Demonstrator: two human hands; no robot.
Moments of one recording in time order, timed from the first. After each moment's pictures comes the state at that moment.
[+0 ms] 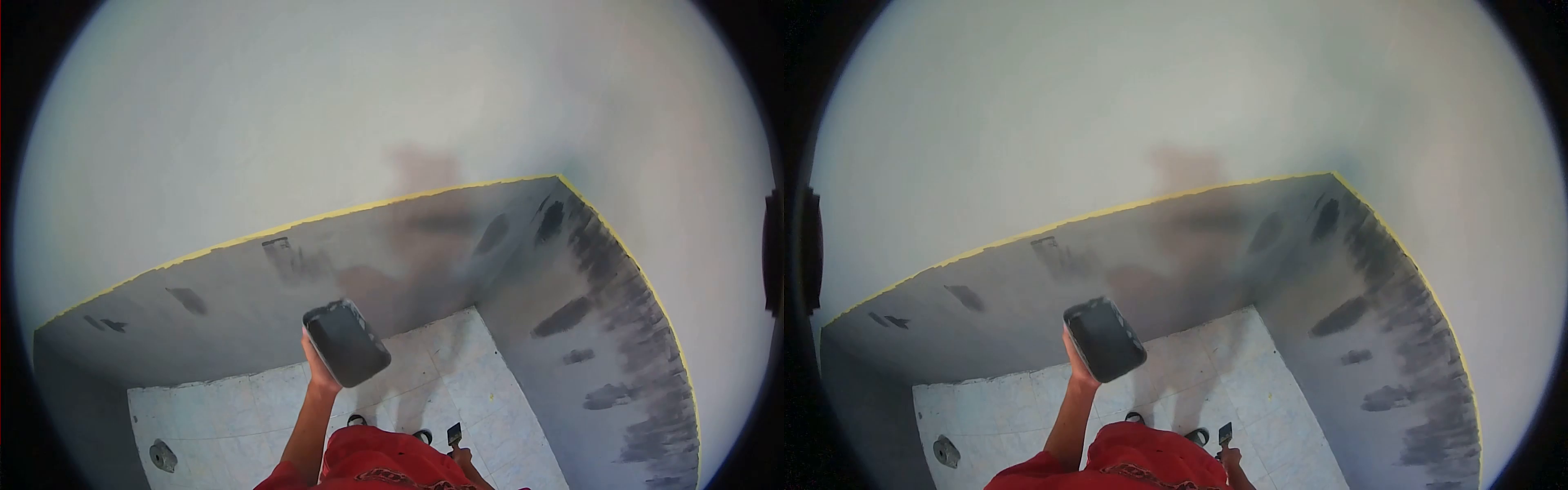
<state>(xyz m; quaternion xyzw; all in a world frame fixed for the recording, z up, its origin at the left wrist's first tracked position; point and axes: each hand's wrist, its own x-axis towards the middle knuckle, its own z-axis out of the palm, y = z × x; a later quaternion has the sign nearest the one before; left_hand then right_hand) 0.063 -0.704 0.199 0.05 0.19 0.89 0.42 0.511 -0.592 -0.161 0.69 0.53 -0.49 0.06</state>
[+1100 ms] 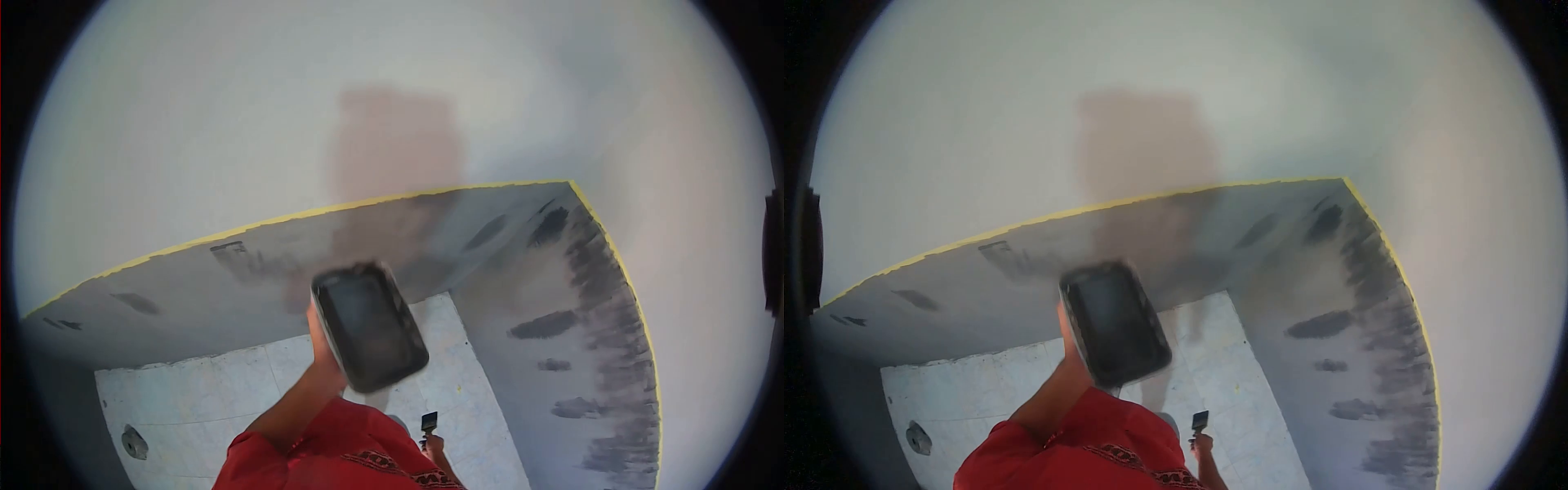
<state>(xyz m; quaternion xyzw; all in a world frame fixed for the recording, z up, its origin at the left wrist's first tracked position) -0.006 -0.579 0.235 -0.01 0.12 0.85 0.51 0.444 -0.537 -0.190 0.74 0.31 -0.60 -0.03</state>
